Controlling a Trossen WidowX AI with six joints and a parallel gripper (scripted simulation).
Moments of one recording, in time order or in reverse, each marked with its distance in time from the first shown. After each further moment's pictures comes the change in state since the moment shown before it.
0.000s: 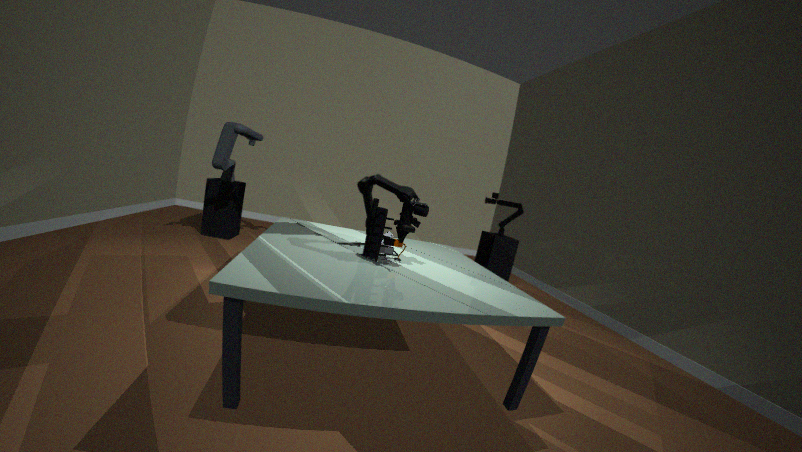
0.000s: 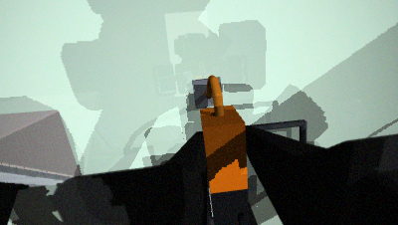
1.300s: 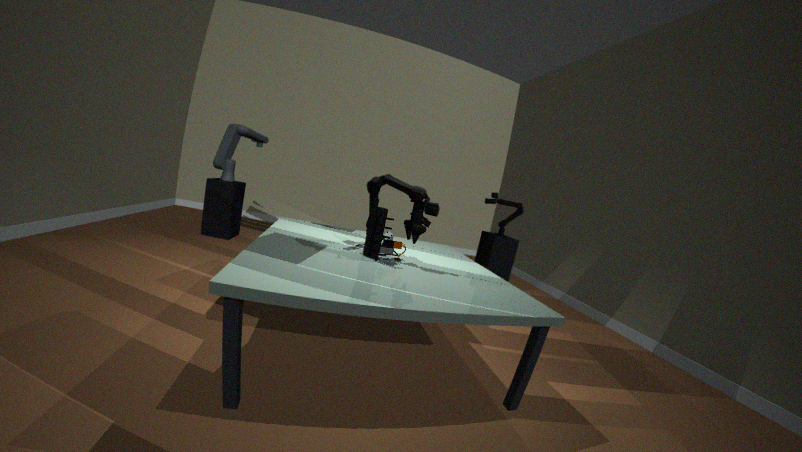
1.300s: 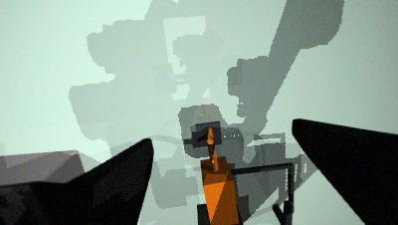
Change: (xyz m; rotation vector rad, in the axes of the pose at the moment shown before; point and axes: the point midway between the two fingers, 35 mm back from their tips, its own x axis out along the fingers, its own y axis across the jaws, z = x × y) arm -0.011 -0.001 0.056 -0.003 -0.005 -0.011
